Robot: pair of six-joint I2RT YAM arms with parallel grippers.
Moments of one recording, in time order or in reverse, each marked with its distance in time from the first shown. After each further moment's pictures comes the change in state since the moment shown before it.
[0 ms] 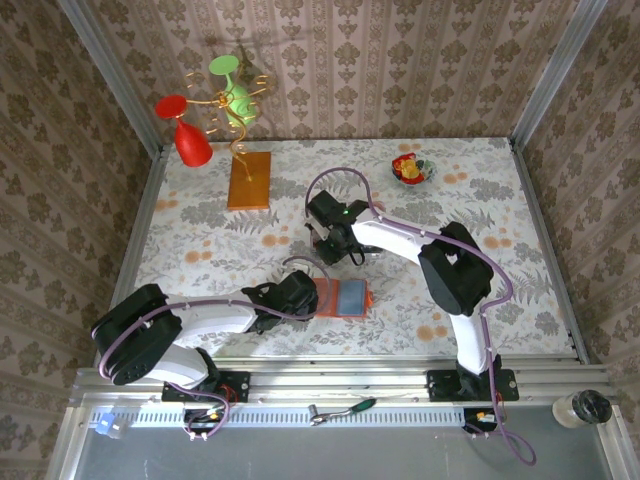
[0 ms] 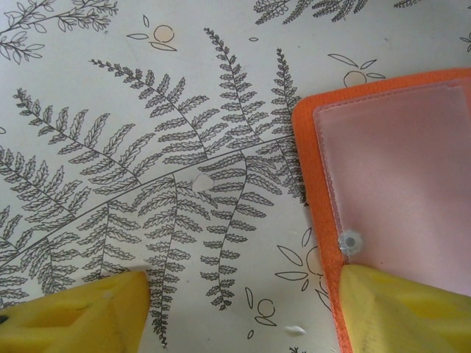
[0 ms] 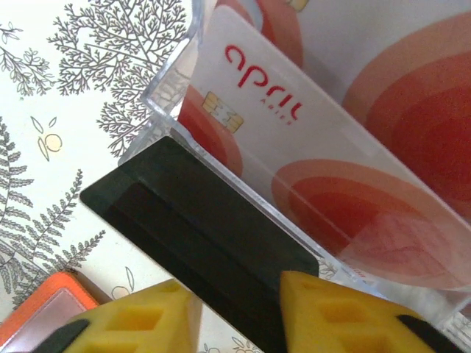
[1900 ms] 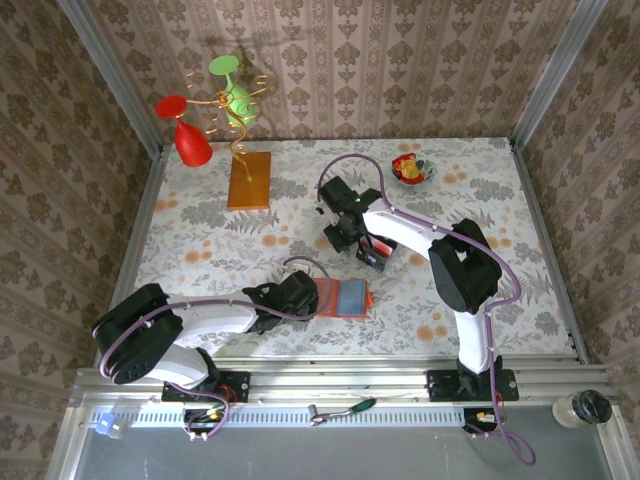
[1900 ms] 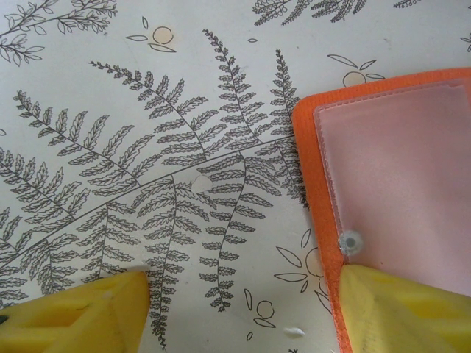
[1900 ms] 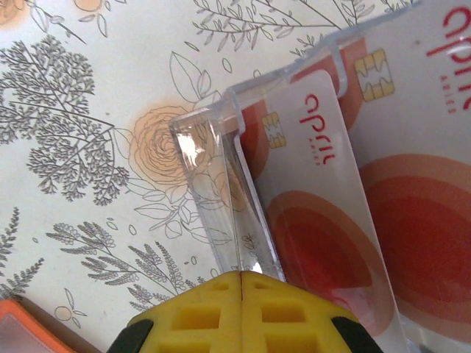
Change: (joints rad) left arm -0.004 0.005 0.003 0.000 -0.007 0.000; right arm -0.074 -0.025 0.031 -0.008 0.021 0.011
